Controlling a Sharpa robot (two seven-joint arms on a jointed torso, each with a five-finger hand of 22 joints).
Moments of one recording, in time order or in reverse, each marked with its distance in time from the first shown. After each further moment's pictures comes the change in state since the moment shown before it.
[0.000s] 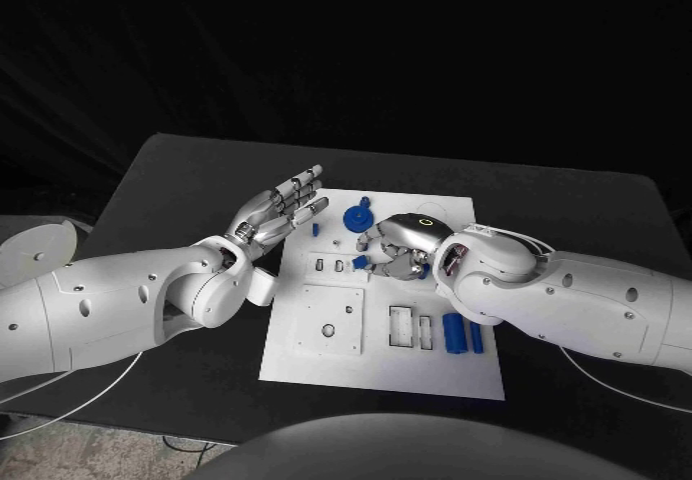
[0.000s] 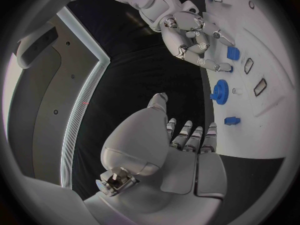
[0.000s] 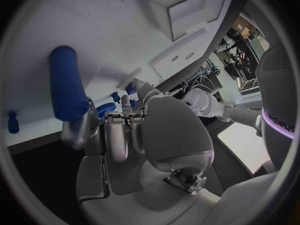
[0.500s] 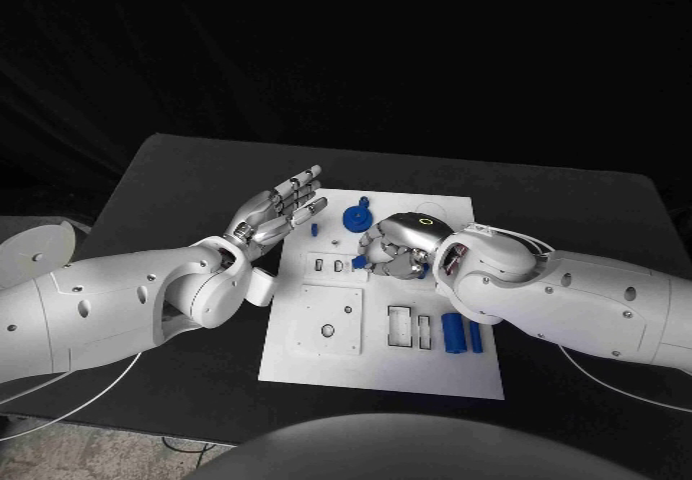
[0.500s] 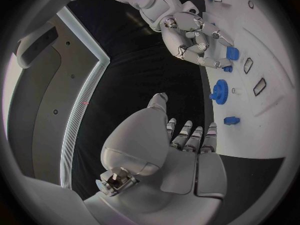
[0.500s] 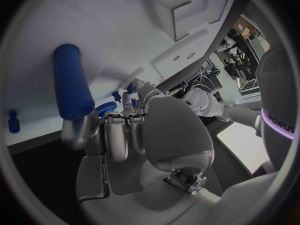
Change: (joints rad) left arm 0.000 0.001 0.000 -0.004 0.001 0.004 -0.001; left_hand 0.000 0.000 0.000 0.000 0.000 0.000 0.000 0.000 0.000 0.000 0.000 0.000 0.000 0.000 0.000 0.000 0.000 0.000 0.000 0.000 0.000 0.000; right arm -0.002 0.000 0.001 -0.007 -0.002 -0.008 0.010; right_hand 0.011 0.011 -0.003 -0.008 0.021 0.071 -0.006 0.073 0.051 0.000 -0.007 0.000 0.000 0.000 0.000 0.000 0.000 0.000 0.000 0.000 0.000 0.000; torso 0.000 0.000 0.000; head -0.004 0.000
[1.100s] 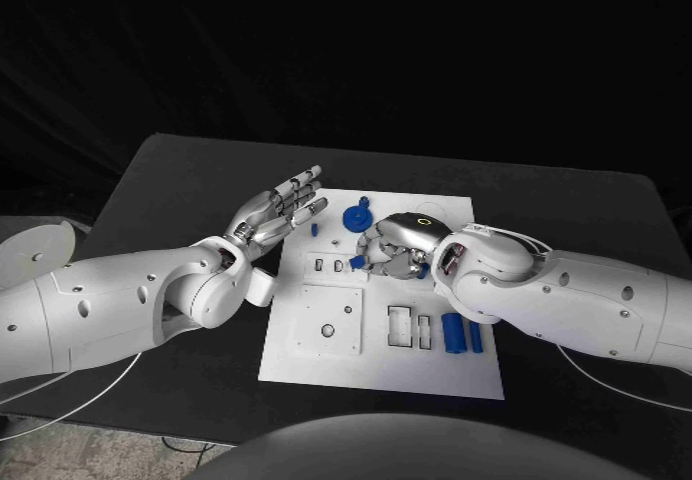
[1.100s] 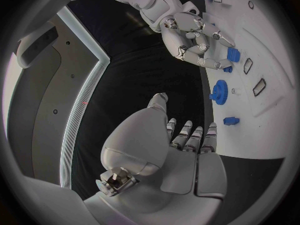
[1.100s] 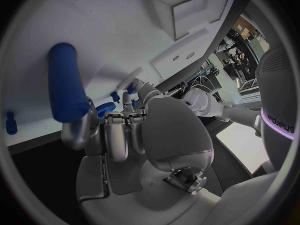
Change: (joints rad) left arm 0.000 0.000 0.000 0.000 0.000 0.002 -0.001; left_hand 0.000 0.000 0.003 -0.003 0.000 0.000 0.000 0.000 0.000 0.000 0.000 0.000 0.000 0.000 0.000 0.000 0.000 0.000 0.000 0.000 0.000 0.000; right arm 0.000 0.006 0.000 -0.005 0.000 0.003 0.007; right_hand -0.006 0.006 -0.017 0.006 -0.051 -0.009 -0.002 0.008 0.013 0.000 0.000 0.000 0.000 -0.004 -0.004 0.000 0.000 0.000 0.000 0.000 0.000 0.000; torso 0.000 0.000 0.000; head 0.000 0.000
